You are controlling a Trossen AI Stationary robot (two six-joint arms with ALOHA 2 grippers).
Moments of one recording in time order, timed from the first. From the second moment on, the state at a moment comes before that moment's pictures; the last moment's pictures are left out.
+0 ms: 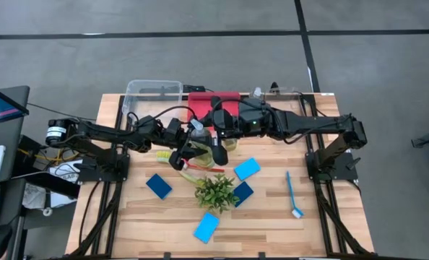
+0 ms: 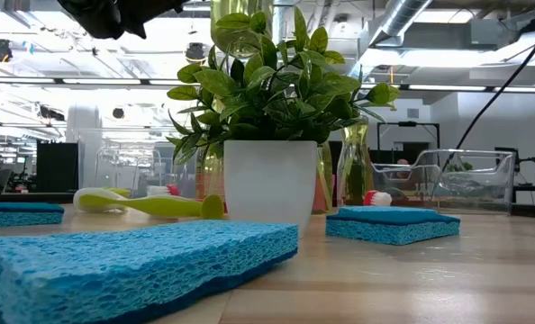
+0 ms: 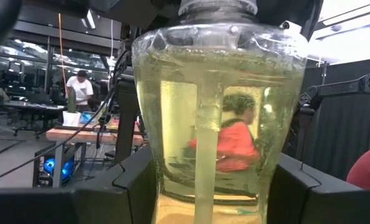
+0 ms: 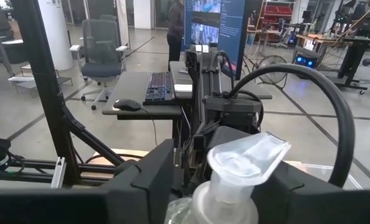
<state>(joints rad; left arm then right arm) 0.06 1.36 0.70 1.02 0.34 -0.19 0.03 1.49 1.69 -0.16 -0.03 -0.03</state>
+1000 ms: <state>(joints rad) 0.06 1.36 0.70 1.03 0.35 -0.22 0.03 1.44 1.69 -0.26 -0.02 -0.04</state>
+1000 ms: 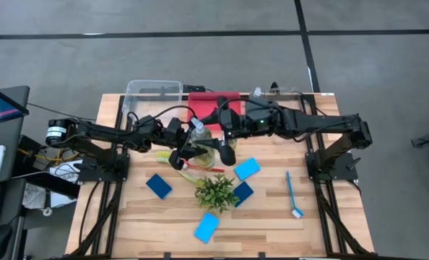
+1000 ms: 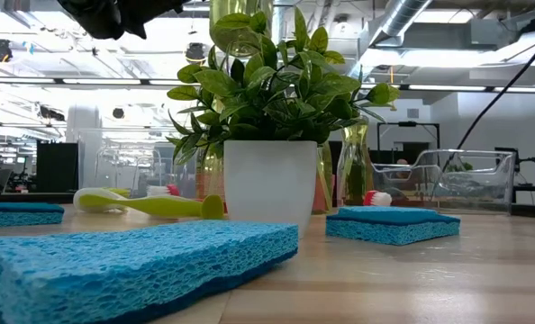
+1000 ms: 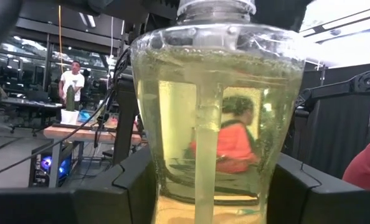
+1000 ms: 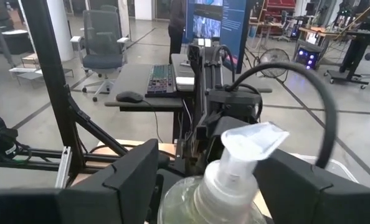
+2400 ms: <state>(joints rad) 0.16 1.02 0.59 0.89 0.33 -0.14 0.13 1.35 1.69 -0.70 0.12 0.03</state>
